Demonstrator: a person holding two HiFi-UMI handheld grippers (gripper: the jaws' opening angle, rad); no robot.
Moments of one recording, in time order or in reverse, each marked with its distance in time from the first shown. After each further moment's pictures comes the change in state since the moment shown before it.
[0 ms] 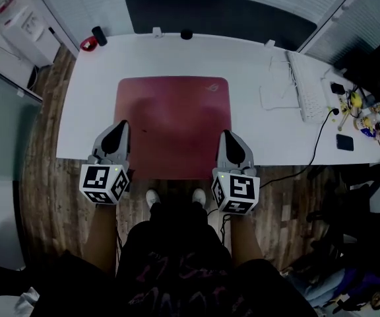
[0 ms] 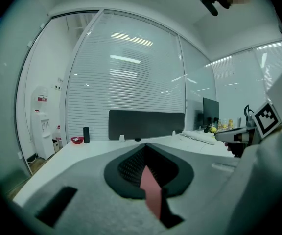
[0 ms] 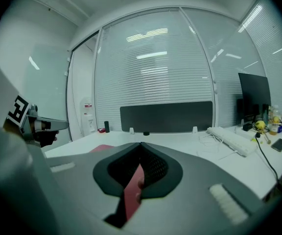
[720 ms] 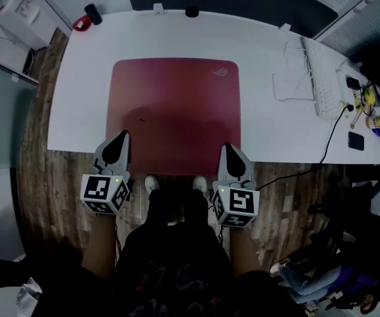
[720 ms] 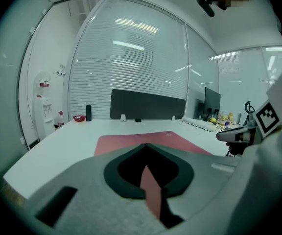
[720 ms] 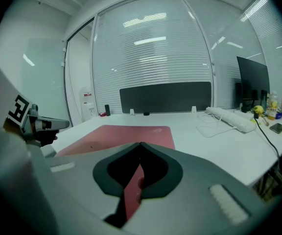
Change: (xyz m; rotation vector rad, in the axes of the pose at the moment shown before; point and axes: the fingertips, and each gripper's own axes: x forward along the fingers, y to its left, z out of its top) left arm 0.002 0.004 -0.092 -0.059 0.146 0.004; right arm 0.002 0.001 -0.091 0.038 0.163 -0.005
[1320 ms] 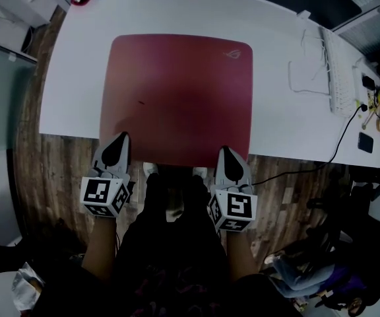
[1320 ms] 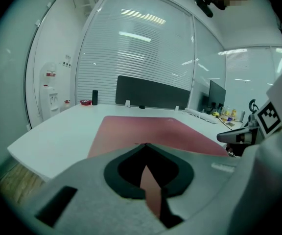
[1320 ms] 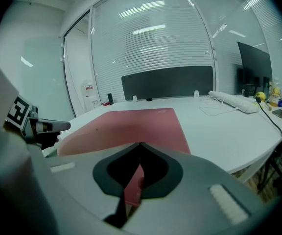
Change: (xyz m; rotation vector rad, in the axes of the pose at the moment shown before) left arm -0.008 0.003 -0.070 -0.065 0.094 0.042; right arm 0.005 0.012 -0.063 0.020 0.117 0.036
